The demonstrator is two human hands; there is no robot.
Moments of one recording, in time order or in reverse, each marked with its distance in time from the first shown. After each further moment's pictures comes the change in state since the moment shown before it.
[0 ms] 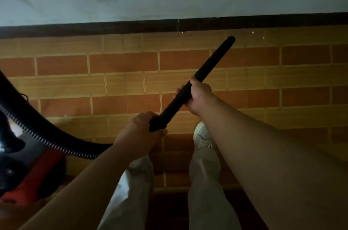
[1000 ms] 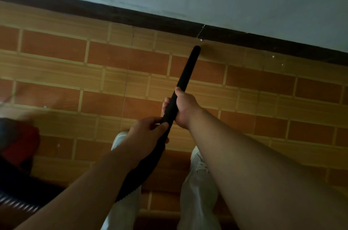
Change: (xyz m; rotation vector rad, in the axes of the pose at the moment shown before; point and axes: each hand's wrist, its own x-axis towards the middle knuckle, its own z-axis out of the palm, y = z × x) left_hand 0.076 -0.047 0.016 -0.695 -0.037 -0.140; right_hand 0.060 0.045 0.072 -0.277 -0.079 0.041
